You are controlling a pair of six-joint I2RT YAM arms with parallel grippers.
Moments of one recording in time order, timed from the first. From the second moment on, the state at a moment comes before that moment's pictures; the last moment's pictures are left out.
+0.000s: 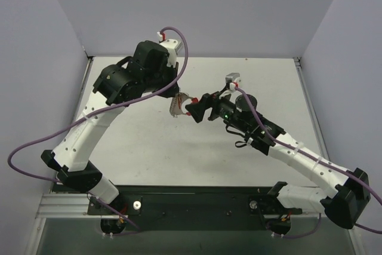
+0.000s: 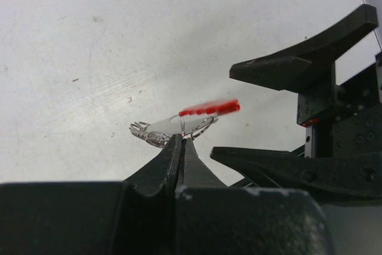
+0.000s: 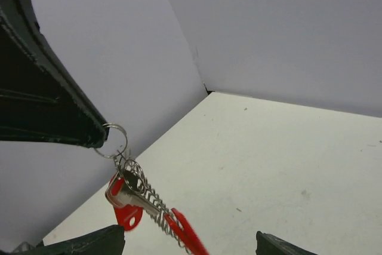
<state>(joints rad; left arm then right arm) -0.75 1.57 2.11 -1.20 -0.09 -0.35 0.77 1.16 0.91 0.15 -0.02 0.38</state>
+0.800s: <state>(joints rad) -0.74 1.62 1.73 -0.78 0.14 -0.38 0.64 0.94 0.76 0.09 0.02 0.31</state>
